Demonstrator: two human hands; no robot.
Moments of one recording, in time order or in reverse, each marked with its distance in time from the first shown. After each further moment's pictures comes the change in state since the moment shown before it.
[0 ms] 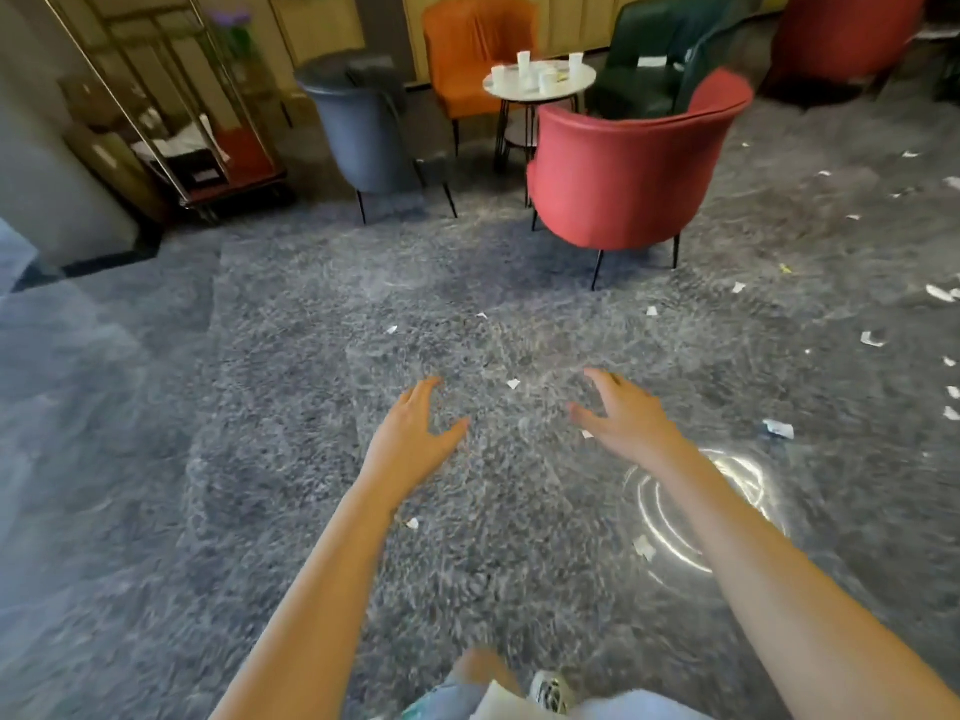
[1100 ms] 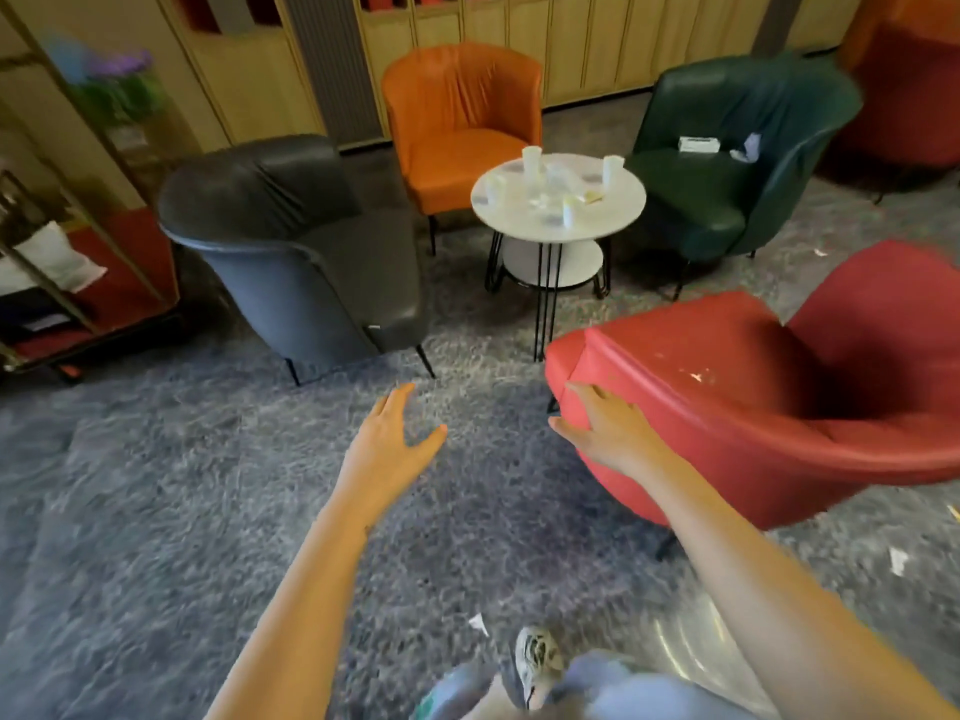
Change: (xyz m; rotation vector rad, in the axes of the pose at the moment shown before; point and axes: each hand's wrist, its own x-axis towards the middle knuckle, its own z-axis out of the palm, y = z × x) left_hand 1.125 0.040 -0.092 -0.037 0.071 0.025; right_hand 1.108 0.066 -0.234 -0.060 -0.010 0.016
